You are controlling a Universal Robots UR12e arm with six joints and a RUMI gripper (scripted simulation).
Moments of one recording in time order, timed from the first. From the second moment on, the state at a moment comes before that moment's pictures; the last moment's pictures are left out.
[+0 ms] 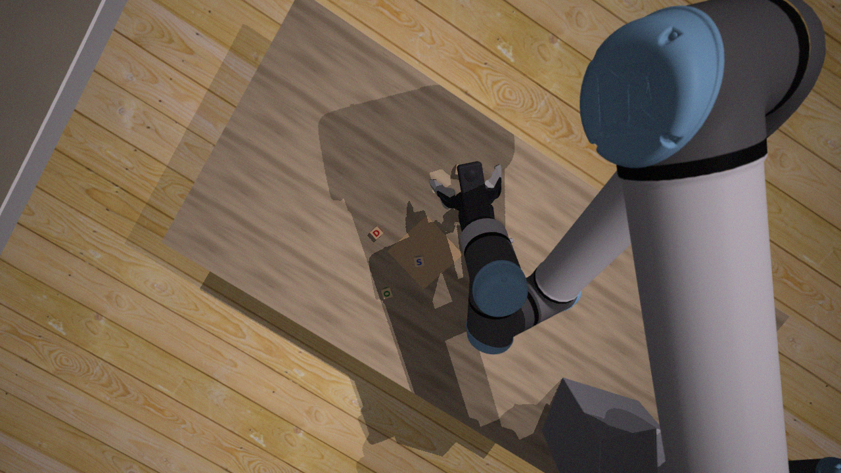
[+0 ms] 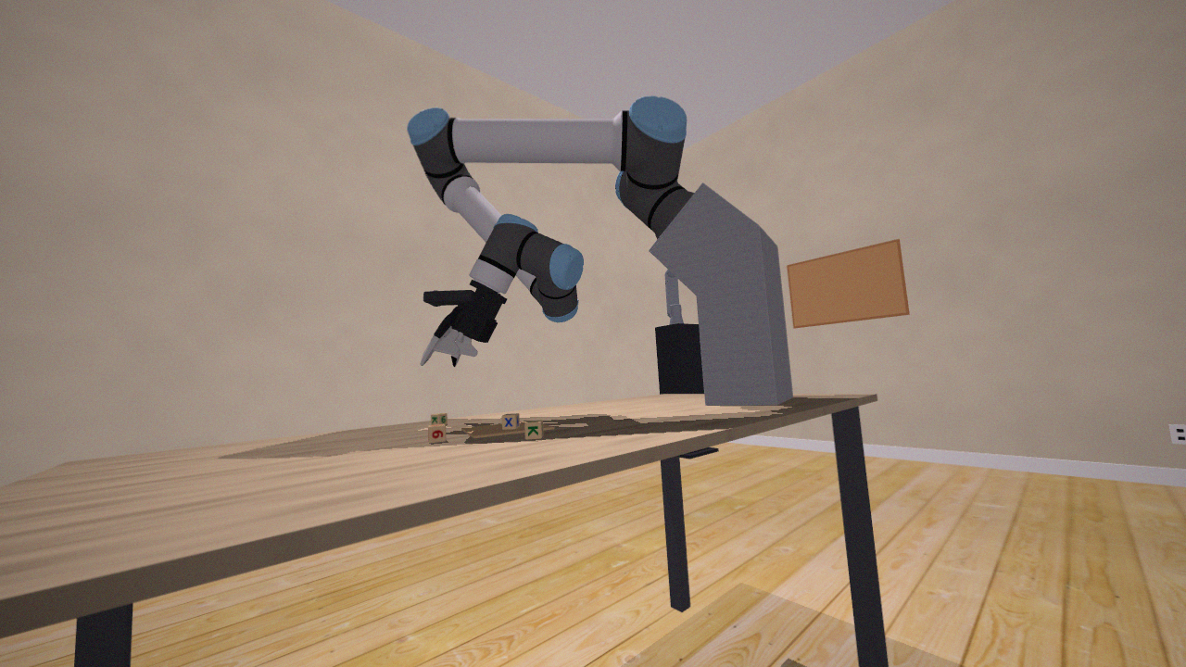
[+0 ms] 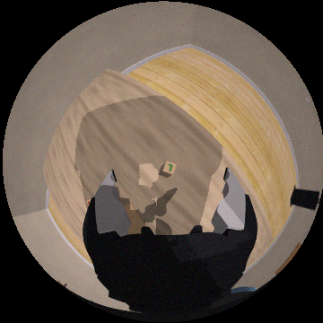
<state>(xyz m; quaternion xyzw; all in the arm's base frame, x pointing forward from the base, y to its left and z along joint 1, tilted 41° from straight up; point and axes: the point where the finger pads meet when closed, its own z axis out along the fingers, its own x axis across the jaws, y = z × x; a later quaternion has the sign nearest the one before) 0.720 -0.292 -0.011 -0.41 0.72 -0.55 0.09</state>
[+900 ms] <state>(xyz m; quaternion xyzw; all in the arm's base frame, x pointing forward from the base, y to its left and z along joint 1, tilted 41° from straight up) 0.720 -0.289 -0.014 -0.41 0.73 -0.55 0.09</state>
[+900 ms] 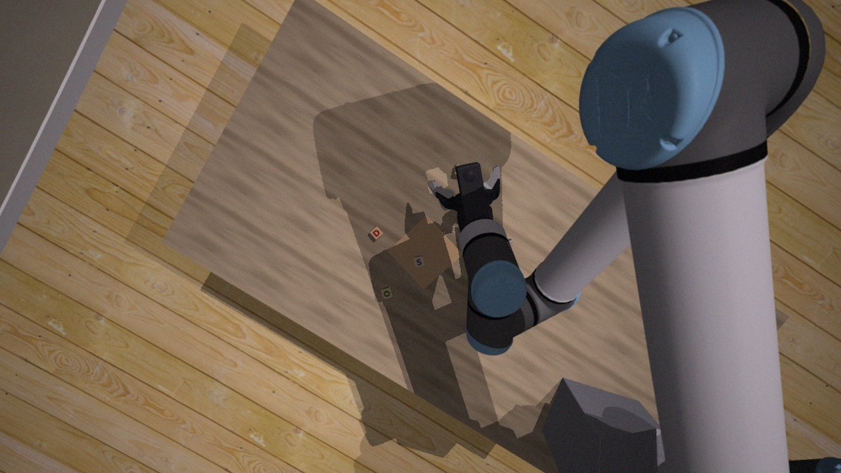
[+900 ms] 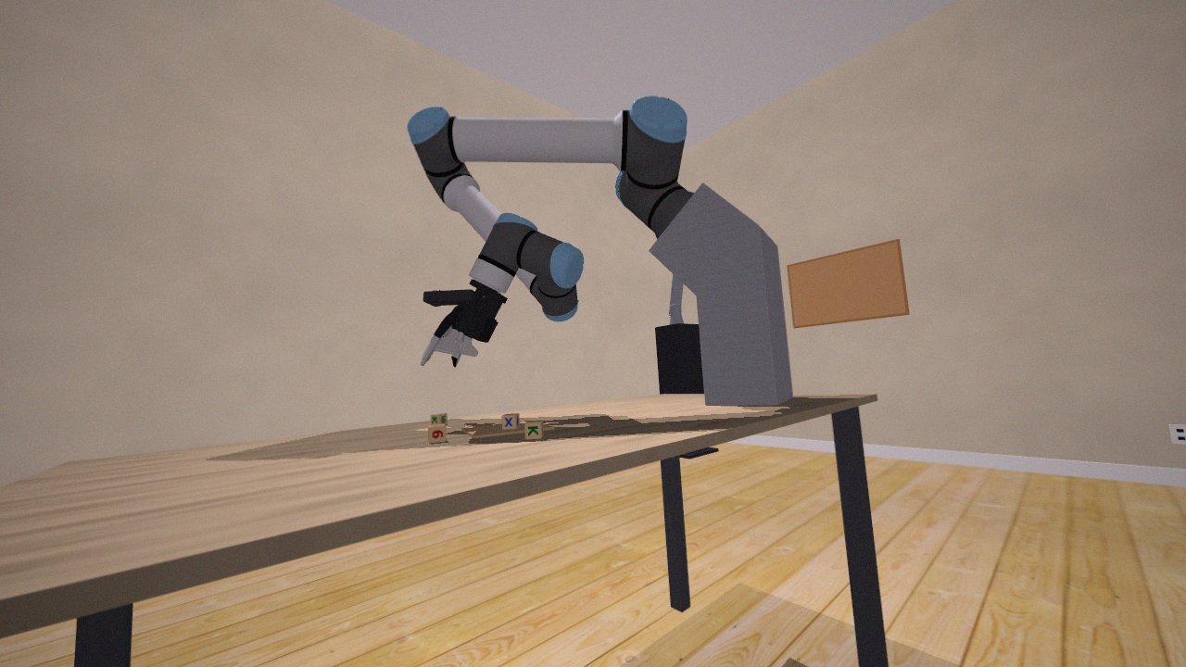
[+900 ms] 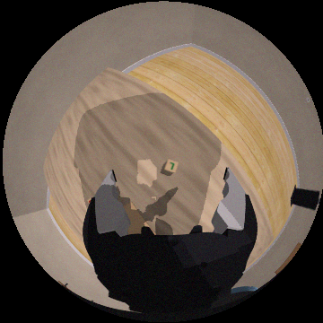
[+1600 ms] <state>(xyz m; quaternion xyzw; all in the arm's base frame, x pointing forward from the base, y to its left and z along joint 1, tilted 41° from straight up) 0.705 -0.163 -0.113 -0.41 0.81 -0.41 0.05</state>
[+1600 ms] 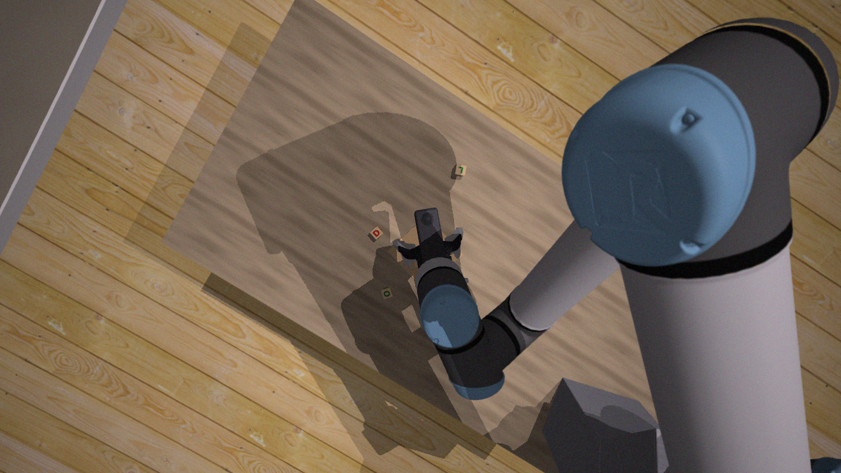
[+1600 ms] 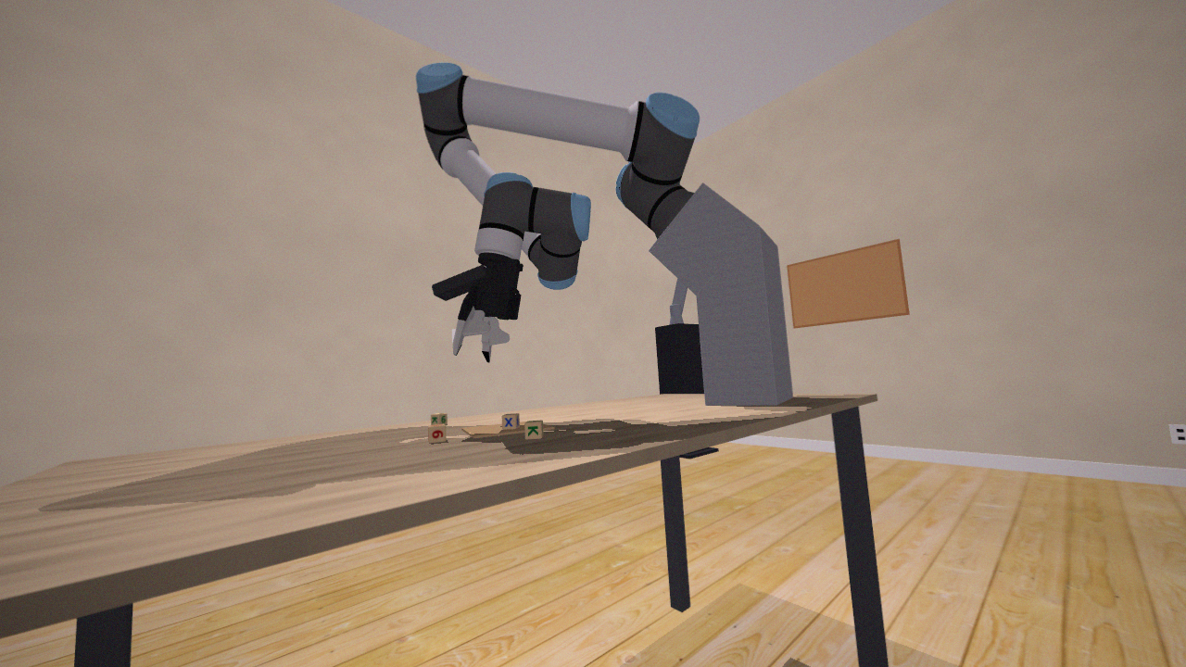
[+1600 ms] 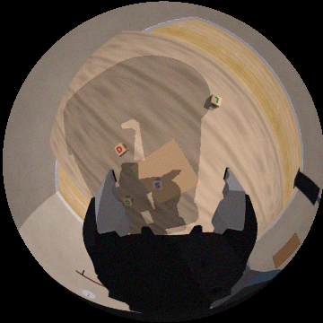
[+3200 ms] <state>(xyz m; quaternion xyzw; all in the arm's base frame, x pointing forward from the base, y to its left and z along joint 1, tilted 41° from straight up) 0.665 -0.089 -0.158 -0.39 0.85 -0.35 -0.01</state>
